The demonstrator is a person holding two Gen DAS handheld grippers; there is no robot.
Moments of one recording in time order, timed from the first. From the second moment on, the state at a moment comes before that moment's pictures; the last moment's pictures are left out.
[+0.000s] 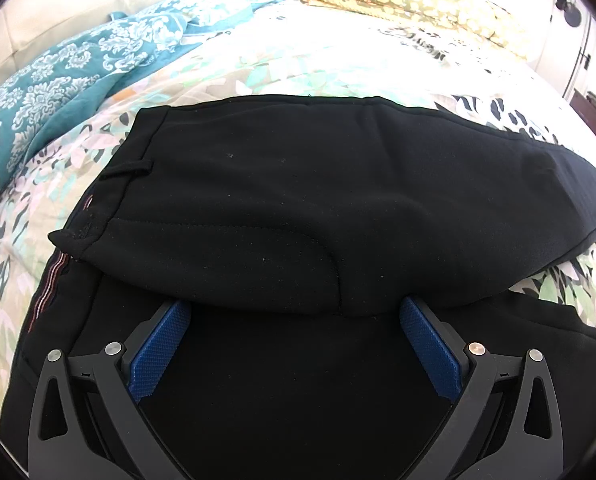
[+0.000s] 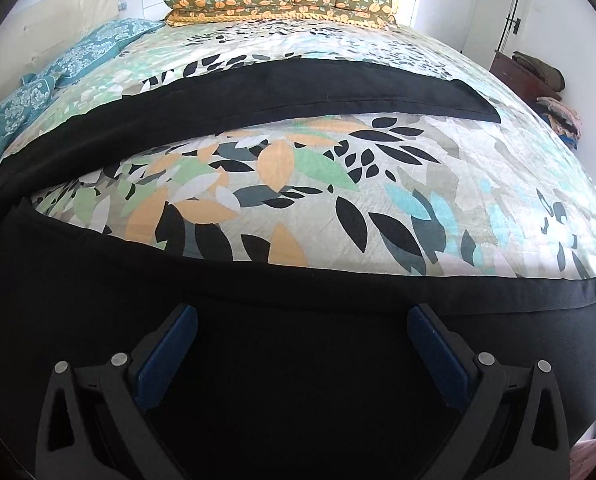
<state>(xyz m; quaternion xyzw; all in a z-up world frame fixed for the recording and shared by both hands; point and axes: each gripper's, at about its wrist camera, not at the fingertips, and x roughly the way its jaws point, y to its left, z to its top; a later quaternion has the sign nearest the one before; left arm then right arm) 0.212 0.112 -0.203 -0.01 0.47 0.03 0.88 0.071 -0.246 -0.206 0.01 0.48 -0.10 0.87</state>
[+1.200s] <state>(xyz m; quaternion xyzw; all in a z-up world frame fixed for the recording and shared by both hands) 0.212 0.111 -0.202 -0.01 0.47 0.03 0.88 0.262 -0.580 -0.128 0.15 0.52 -0.12 0.83</state>
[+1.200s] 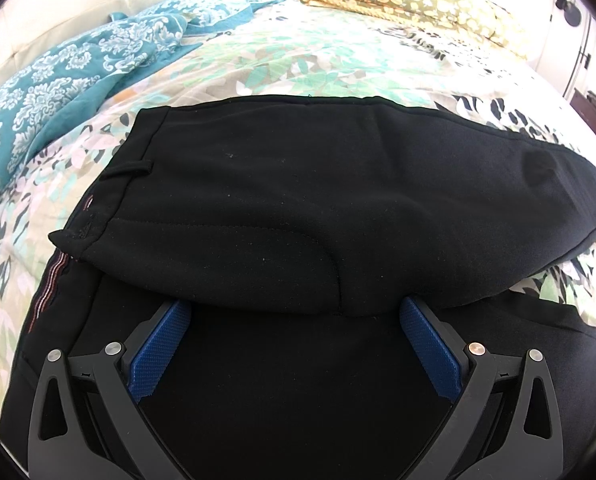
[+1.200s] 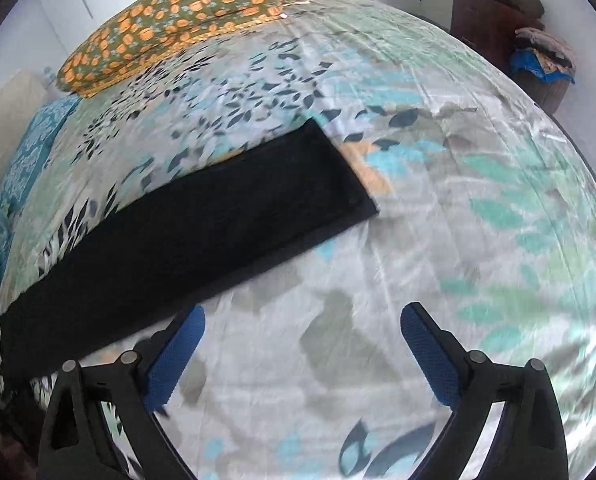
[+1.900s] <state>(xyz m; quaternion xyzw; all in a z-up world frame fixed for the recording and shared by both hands) 0.208 0.113 -0.207 -0.02 0.45 0.03 0.89 0.352 -0.540 -0.123 -0.01 0.49 -0.06 0.87</state>
